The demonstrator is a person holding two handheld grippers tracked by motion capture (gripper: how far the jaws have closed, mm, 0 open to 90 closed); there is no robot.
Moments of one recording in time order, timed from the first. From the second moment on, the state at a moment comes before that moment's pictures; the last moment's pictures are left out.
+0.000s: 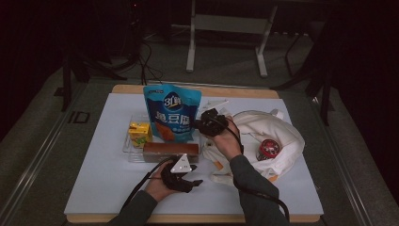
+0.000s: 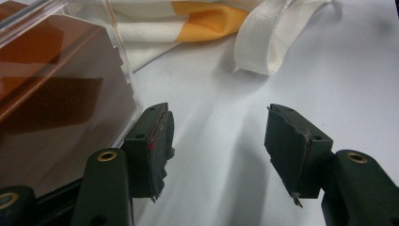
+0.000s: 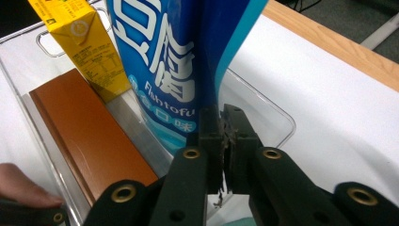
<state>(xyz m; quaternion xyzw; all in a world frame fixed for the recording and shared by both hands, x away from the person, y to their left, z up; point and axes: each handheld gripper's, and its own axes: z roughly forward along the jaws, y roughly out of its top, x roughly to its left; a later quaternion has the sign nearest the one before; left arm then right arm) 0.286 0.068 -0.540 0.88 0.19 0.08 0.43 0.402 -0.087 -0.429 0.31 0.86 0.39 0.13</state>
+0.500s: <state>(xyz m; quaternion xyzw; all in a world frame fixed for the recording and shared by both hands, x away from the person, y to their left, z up) 0.286 0.068 -0.540 0.88 0.19 0.08 0.43 0.410 -0.061 -0.432 0.33 0.85 0.38 0.15</state>
